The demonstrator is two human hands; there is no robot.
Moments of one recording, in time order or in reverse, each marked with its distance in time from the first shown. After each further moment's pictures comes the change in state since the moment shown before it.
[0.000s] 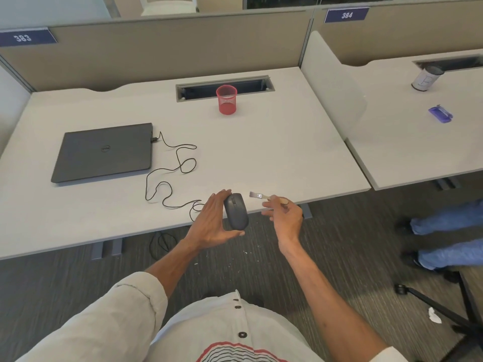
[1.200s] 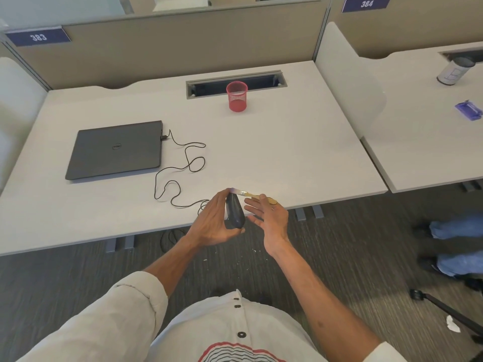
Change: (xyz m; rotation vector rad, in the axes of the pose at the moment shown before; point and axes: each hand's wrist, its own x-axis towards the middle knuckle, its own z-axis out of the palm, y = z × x) left_hand 0.007 -0.015 -0.007 -0.018 0.010 -0.080; right_hand -0.010 -0.003 0.048 0.365 -0.241 0.246
